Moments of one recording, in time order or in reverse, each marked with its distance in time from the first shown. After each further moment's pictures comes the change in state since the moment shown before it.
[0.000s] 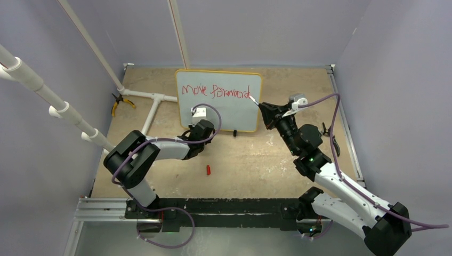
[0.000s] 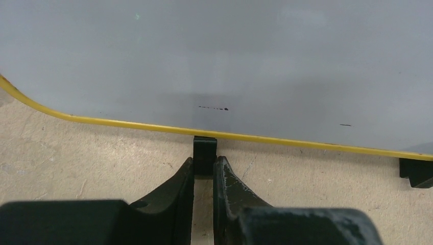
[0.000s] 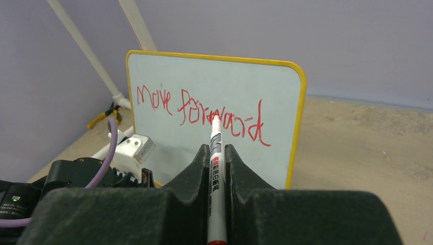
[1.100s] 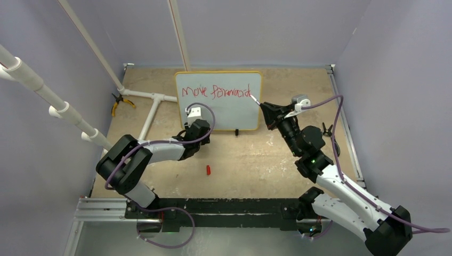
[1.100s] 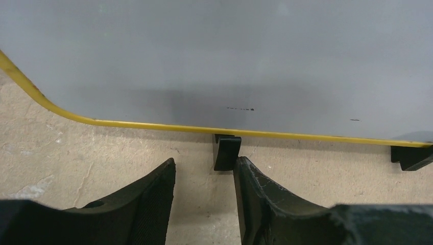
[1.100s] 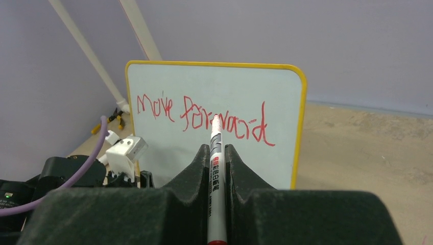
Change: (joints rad) left arm 0.018 -0.077 -0.029 -0.055 0.031 -0.074; right arm 0.000 -0.033 -0.005 -0.001 -0.001 0.001
